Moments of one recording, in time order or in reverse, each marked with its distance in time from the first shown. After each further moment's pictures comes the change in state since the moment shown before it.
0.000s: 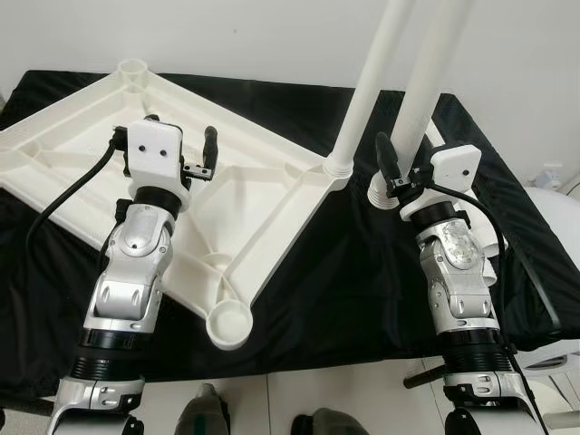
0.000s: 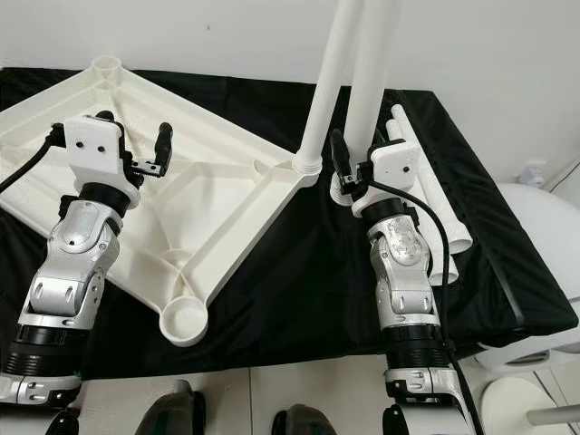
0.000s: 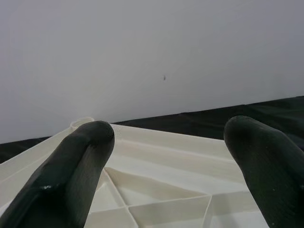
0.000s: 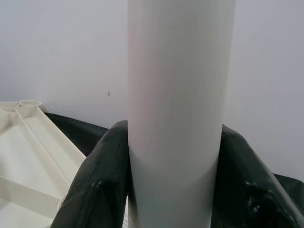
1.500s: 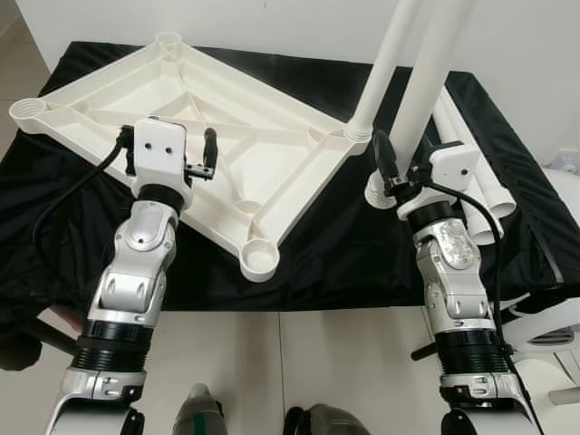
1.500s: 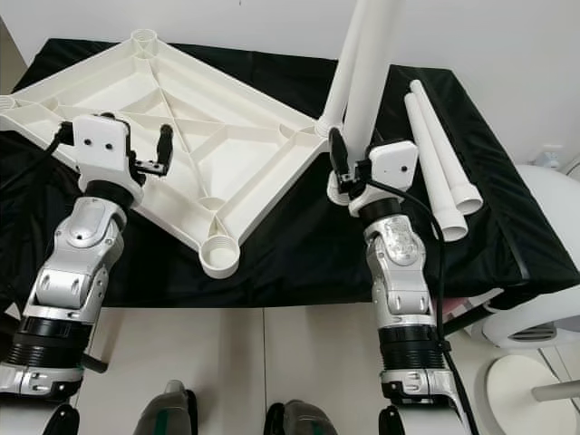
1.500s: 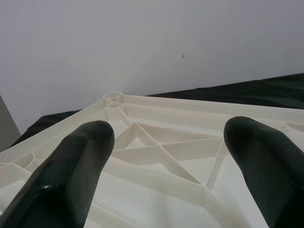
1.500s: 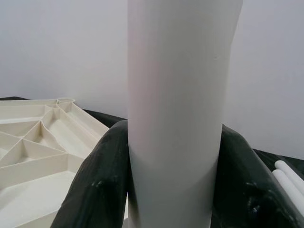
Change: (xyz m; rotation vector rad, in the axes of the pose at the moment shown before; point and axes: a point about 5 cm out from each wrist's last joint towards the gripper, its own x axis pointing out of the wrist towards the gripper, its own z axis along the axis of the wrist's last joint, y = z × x) left arm 0.007 0.000 -0.003 0.028 0.019 0.021; right arm 0.000 0.004 0.001 0.021 -0.006 -0.019
